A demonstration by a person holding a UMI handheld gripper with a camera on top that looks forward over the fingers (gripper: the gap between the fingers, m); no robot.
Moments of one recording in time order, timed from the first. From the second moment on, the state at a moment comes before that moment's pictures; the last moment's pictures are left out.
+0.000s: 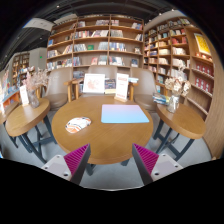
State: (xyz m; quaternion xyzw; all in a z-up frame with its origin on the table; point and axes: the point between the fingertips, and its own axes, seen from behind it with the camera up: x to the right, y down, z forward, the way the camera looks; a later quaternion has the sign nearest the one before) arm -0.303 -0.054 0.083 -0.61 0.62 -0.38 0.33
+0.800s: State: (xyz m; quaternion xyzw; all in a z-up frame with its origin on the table) arm -0.156 0.119 0.001 -0.63 0.63 -0.33 0.31
